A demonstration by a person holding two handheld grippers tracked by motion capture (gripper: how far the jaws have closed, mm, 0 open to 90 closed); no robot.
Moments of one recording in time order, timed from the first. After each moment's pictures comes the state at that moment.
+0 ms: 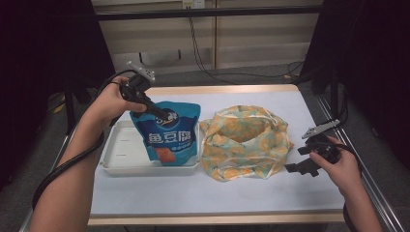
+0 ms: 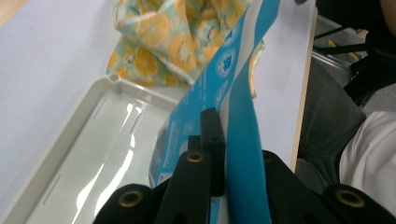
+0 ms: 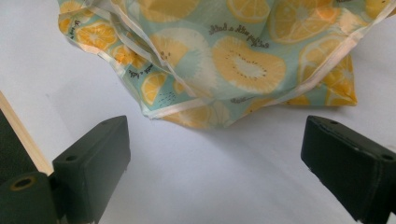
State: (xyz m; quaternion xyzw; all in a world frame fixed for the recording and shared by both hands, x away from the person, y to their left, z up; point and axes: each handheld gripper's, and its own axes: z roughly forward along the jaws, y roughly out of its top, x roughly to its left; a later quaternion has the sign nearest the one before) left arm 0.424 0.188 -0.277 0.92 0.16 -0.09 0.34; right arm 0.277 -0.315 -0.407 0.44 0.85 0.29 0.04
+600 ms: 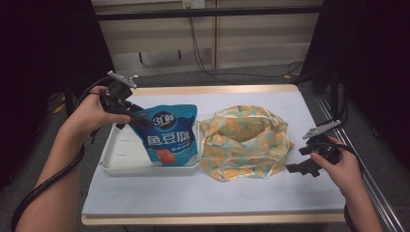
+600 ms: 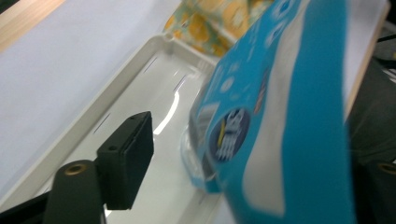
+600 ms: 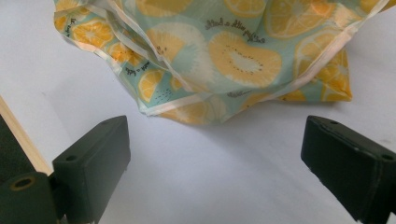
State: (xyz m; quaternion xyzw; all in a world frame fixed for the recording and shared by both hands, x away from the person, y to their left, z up) left arm 0.402 0.234 -0.280 0.92 0.24 -0.01 0.30; right arm 0.275 -0.317 -0.408 0.44 0.85 0.29 0.05
